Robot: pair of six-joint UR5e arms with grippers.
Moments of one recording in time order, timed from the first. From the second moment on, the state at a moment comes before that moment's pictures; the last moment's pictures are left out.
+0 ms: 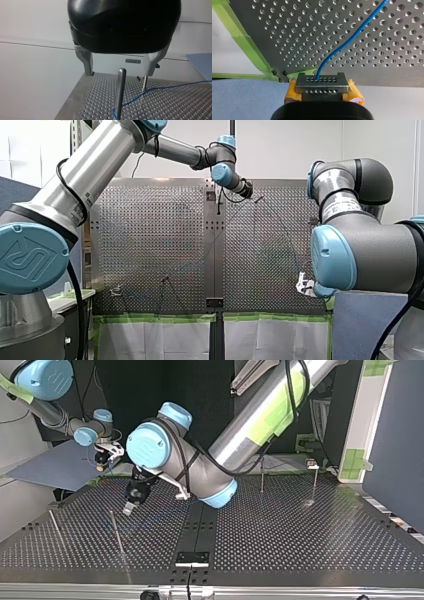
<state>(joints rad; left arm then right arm) -0.72 -2.14 -0.94 -3.25 -1.71 -1.64 1.59 -0.56 1.50 -0.66 1.56 1.71</state>
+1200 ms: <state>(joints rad) -0.72 -2.14 -0.94 -3.26 -1.82 -1.63 1.60 -0.56 1.50 -0.66 1.56 1.71</state>
